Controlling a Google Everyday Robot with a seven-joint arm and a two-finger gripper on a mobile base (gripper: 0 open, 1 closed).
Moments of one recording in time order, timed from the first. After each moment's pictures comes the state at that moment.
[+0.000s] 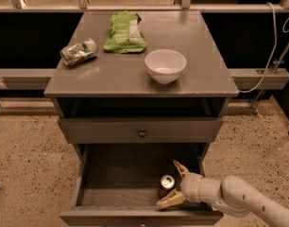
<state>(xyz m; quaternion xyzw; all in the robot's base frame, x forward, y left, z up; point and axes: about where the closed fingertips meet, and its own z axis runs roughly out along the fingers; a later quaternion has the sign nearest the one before) 0.486 -0.090 0.453 -0.44 0.71 0.29 0.46</state>
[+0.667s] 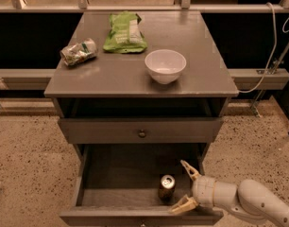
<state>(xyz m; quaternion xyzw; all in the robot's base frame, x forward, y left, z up) 0.456 -0.114 0.494 -0.49 0.68 0.26 0.48</state>
